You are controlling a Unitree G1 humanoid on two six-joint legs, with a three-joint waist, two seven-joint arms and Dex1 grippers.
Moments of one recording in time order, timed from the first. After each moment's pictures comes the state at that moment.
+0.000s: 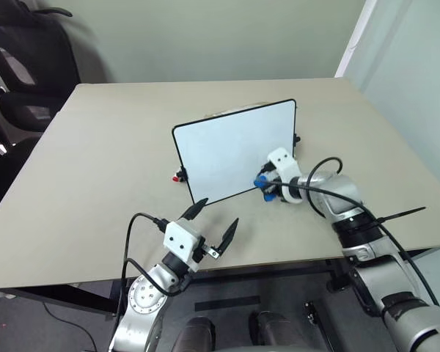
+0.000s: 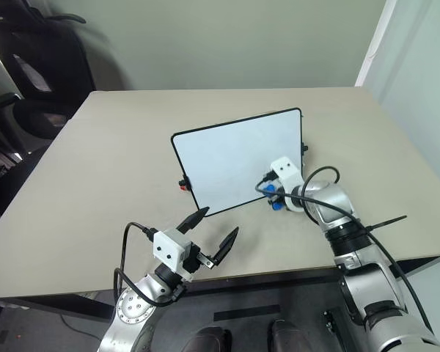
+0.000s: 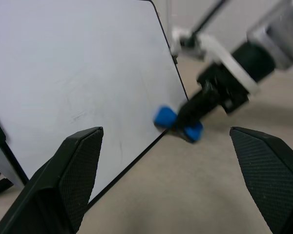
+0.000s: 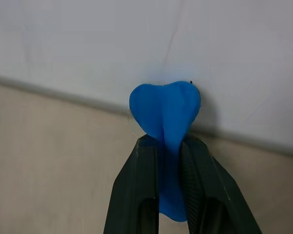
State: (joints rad) left arm 0.20 0.25 -0.17 -0.39 -0.14 -0.08 -0.39; right arm -0.78 -0.35 0.26 0.22 0.14 1.03 0.55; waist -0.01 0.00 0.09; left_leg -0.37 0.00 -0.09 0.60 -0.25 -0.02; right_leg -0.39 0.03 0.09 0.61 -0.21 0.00
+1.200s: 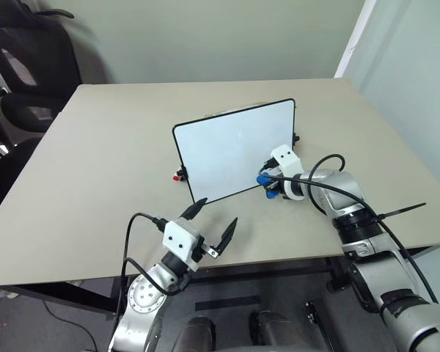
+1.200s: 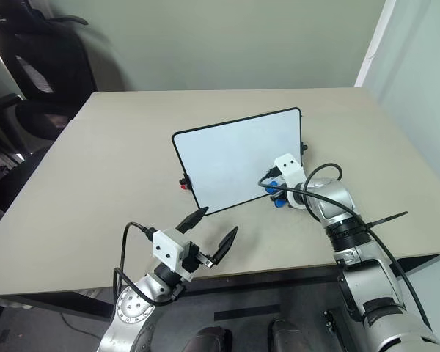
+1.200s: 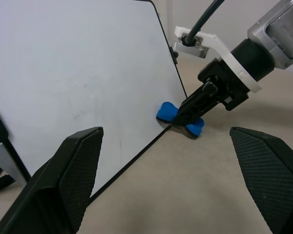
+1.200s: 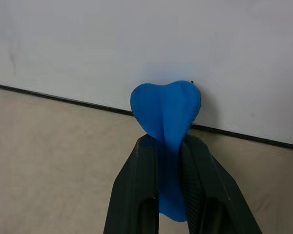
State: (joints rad) left arm 0.20 0.25 -0.16 -0.38 -0.15 -0.08 -0.39; right arm -0.81 -0.35 0.23 0.27 0.13 1.02 0.54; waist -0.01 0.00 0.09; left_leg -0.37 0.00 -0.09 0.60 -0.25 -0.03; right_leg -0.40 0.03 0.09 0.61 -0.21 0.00
